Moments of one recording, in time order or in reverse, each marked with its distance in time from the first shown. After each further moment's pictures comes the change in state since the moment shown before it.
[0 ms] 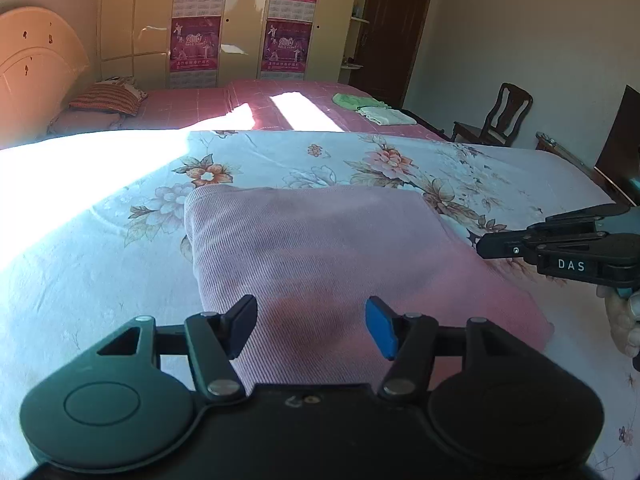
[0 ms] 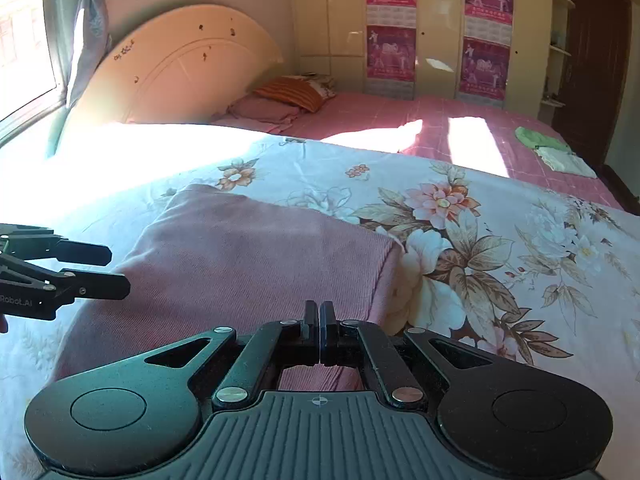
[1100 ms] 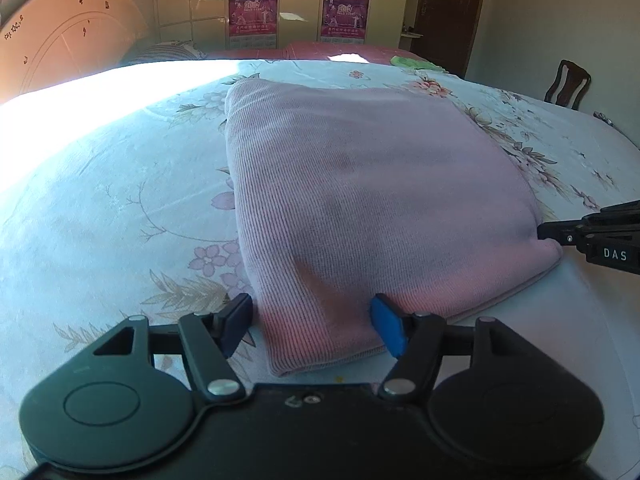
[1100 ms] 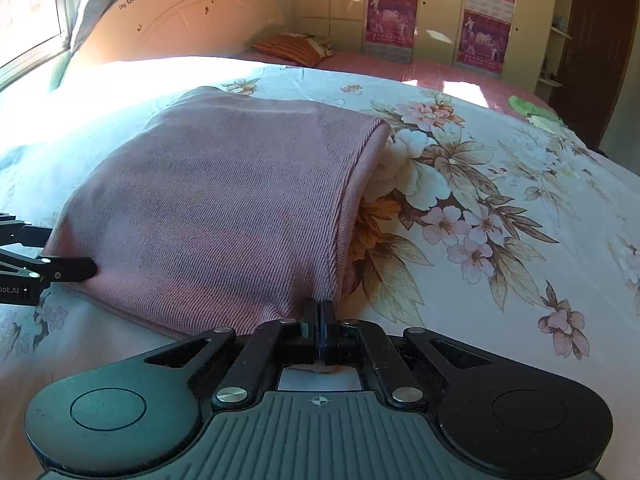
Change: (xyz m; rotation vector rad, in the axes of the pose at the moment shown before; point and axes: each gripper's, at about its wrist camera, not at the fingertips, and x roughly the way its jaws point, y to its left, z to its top) left arm -0.011 -0.032 -0.082 -0.076 0.091 0.198; right arm -0.012 -0.006 -0.083 0.000 0.093 -0.046
